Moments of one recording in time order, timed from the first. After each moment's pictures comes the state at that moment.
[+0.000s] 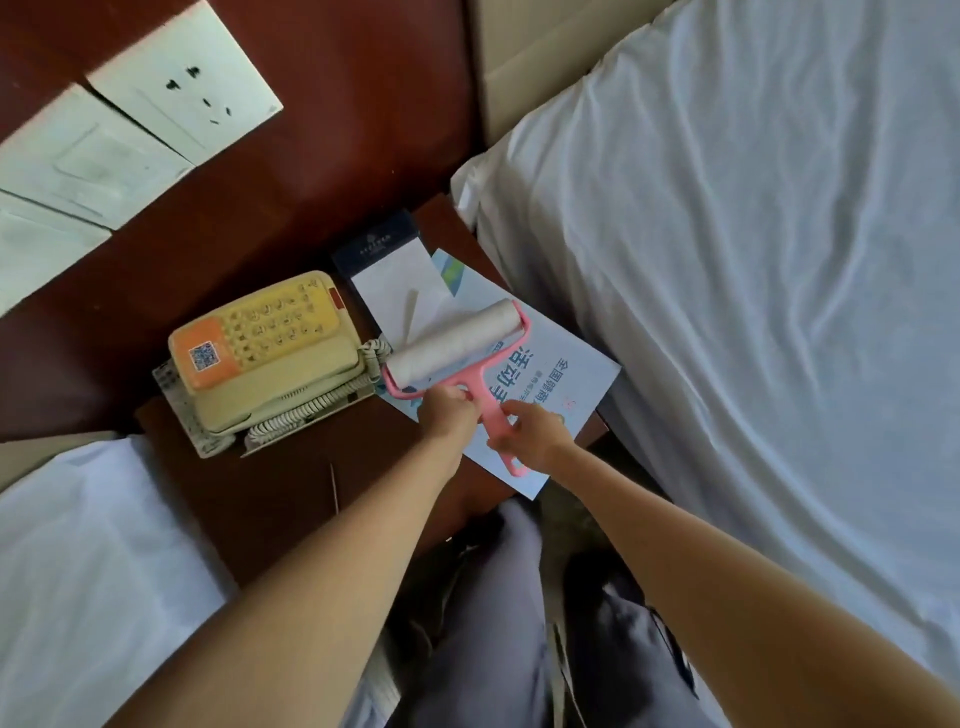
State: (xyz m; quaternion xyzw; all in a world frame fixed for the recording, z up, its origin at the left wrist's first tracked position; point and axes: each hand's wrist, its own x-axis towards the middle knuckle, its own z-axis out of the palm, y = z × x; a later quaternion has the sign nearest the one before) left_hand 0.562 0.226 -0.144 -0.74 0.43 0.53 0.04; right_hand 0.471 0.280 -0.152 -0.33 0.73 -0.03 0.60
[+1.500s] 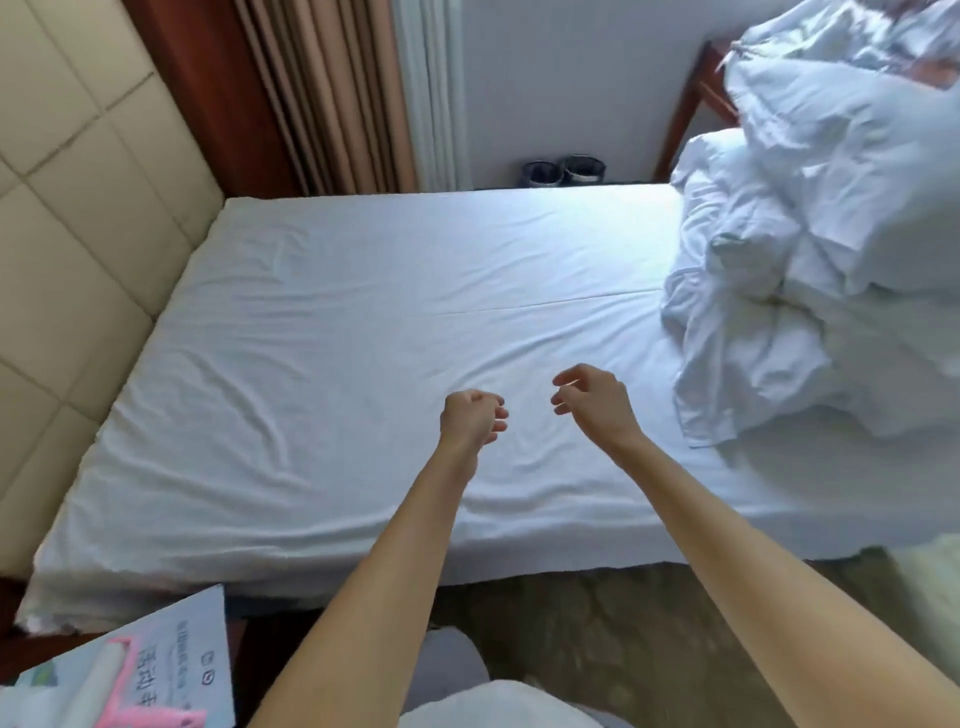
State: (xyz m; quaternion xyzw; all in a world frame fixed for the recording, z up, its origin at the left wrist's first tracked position) left_hand 0.277 0.671 0.139 -0.27 0.71 0.64 0.11; right_hand 0.262 0.811 0.156 0.07 0.87 -0.47 0.09
